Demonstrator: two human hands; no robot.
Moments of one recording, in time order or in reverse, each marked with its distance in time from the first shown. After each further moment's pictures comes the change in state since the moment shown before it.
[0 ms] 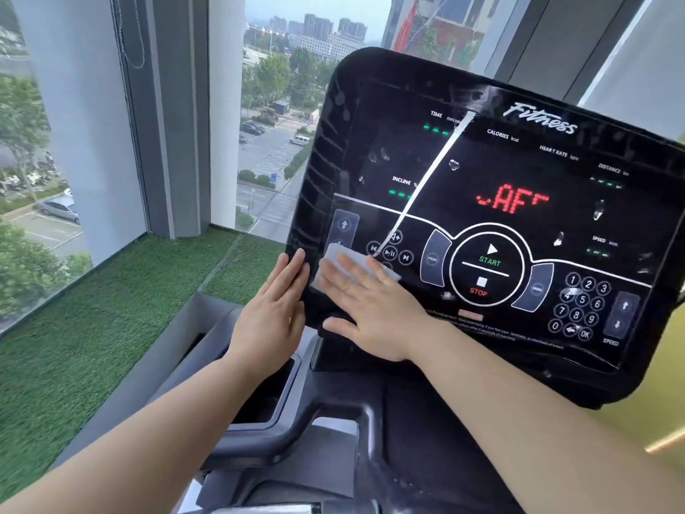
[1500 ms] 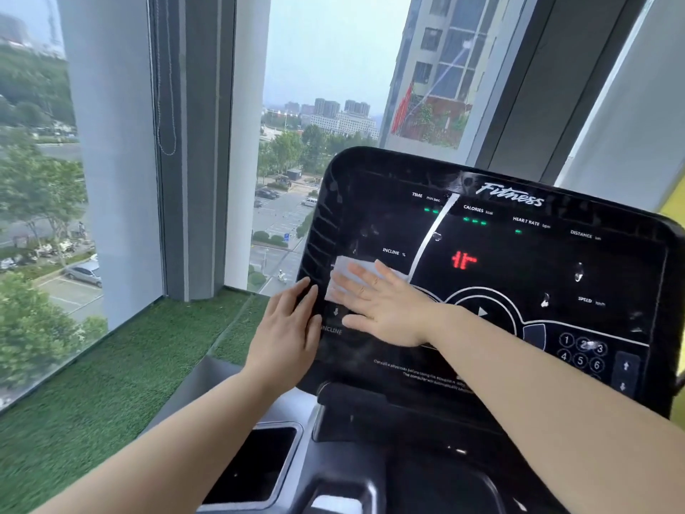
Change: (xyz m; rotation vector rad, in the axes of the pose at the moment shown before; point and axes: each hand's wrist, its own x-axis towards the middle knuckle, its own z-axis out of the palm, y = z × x) left_hand 0.059 0.025 -0.031 0.044 0.024 -0.103; right_hand 0.025 0.062 -0.060 -0.073 -0.029 -0.040
